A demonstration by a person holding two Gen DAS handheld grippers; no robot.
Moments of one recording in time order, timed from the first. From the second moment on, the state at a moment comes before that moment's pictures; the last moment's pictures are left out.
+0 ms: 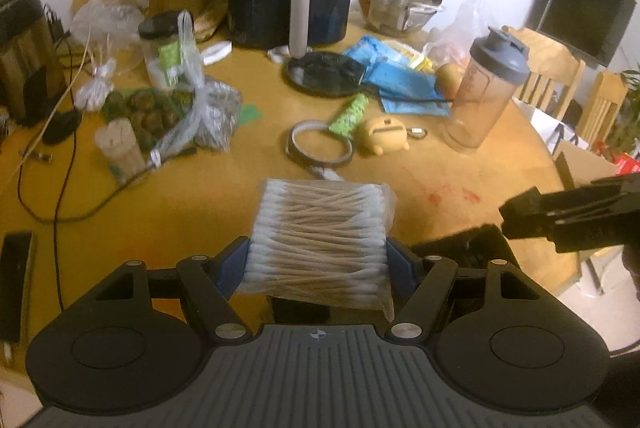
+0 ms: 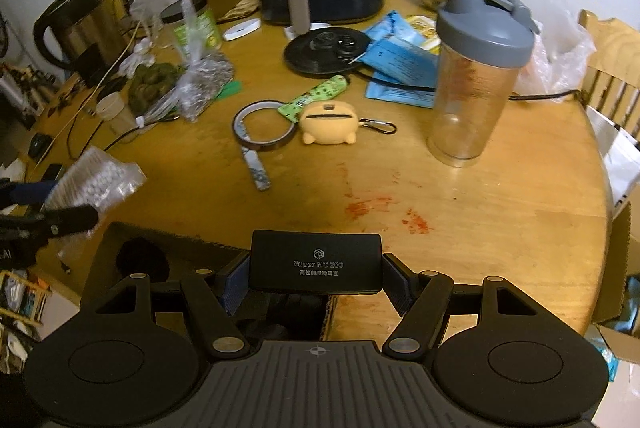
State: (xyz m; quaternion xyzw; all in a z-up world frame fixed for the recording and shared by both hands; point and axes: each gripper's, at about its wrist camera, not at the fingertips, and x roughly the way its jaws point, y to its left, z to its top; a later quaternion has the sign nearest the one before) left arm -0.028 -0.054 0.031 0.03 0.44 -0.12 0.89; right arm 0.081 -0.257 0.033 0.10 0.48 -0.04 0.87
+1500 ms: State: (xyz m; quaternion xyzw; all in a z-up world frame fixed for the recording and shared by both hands) left arm -0.046 -0.056 0.015 -0.05 0.49 -0.09 0.87; right arm 0.078 -0.231 0.028 0.09 0.49 0.01 0.86
